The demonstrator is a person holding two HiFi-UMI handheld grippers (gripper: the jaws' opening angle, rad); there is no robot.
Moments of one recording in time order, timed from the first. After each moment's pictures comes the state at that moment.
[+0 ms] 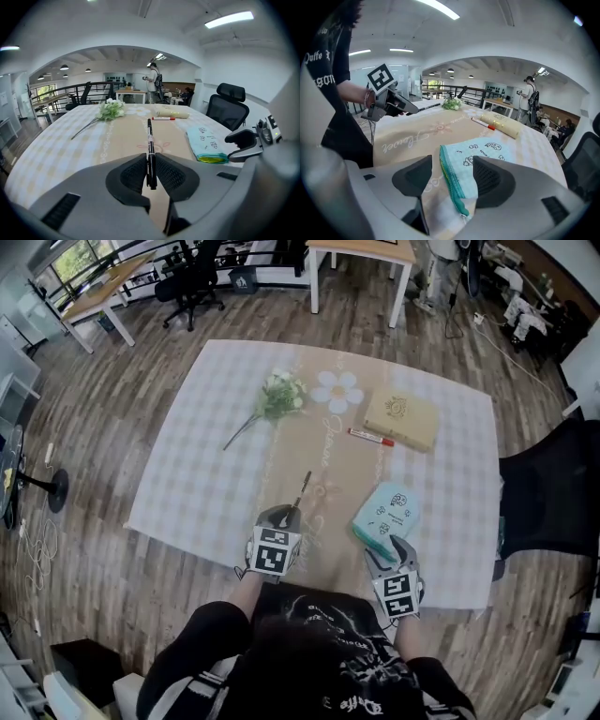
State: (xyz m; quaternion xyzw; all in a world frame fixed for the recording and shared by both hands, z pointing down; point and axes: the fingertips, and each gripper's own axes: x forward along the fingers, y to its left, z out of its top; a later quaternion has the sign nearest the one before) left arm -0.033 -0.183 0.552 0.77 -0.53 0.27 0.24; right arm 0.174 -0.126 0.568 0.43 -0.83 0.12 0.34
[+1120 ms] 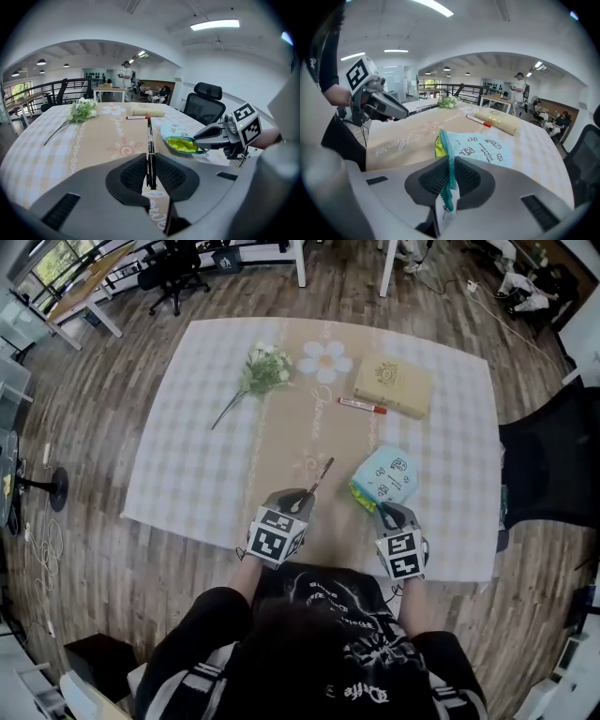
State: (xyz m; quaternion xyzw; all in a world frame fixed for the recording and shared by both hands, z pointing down) left arm 0.034 -0.164 0.549 0.83 -0.41 0.28 0.24; right arm 0.193 -0.154 0.580 0.43 -0.82 0.14 0.34
